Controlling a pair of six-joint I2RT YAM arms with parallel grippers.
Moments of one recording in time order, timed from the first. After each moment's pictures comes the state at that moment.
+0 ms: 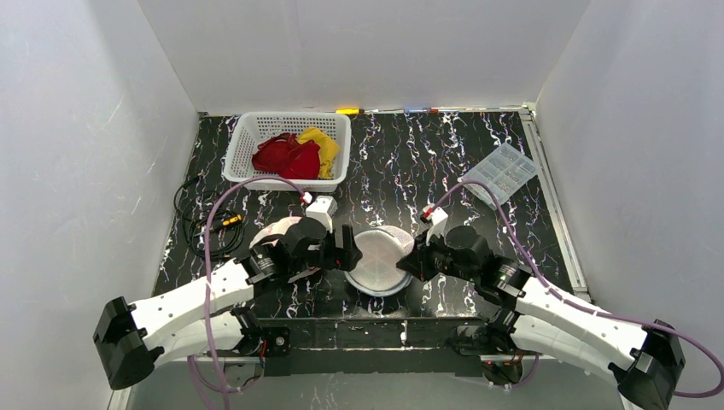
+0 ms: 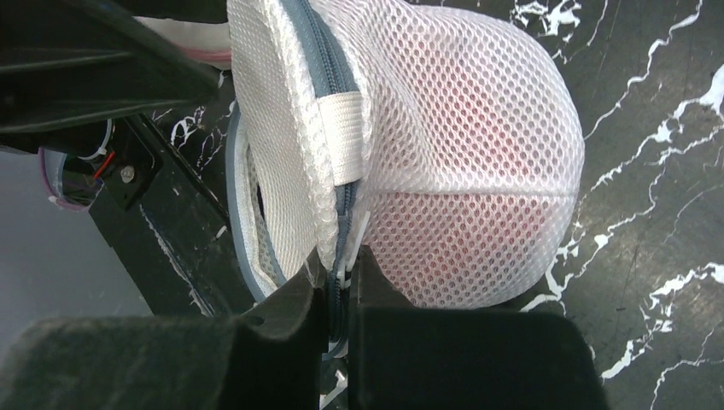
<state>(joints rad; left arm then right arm) -0.96 0.95 0.68 -0.37 -0.21 -0.65 0.92 0.77 0.48 -0.19 -0.11 0.43</state>
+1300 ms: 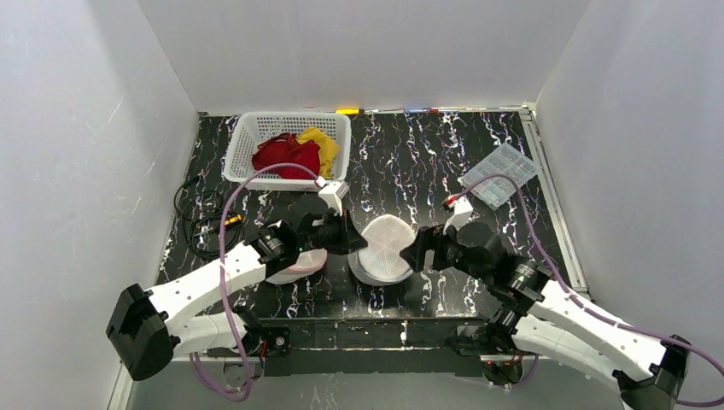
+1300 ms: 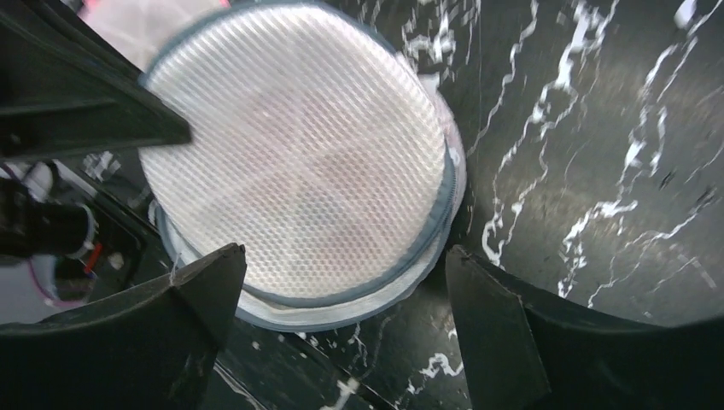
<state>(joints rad) -0.82 1.09 0.71 -0.18 0.18 -0.67 0.92 0.67 0.53 -0.36 0.11 0.57</state>
